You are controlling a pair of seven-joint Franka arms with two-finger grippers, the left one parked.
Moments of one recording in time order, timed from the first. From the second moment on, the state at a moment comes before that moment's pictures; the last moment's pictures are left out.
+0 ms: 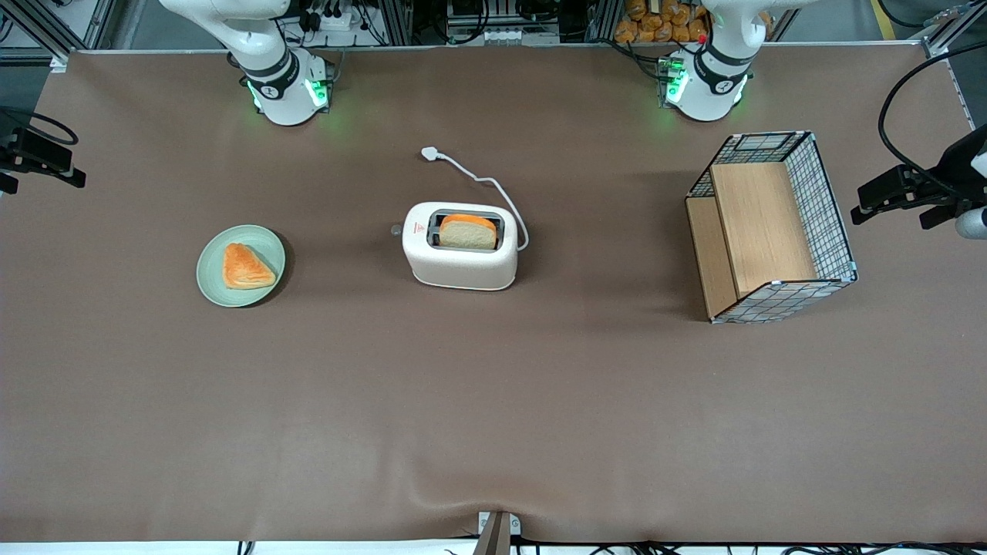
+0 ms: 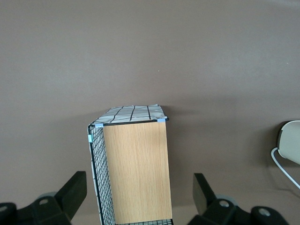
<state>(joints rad) -0.06 0.01 -0.07 -1.48 0.05 1.40 -0.18</state>
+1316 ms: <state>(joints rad) -0.06 0.02 0.14 -1.58 0.10 1.34 -0.07</state>
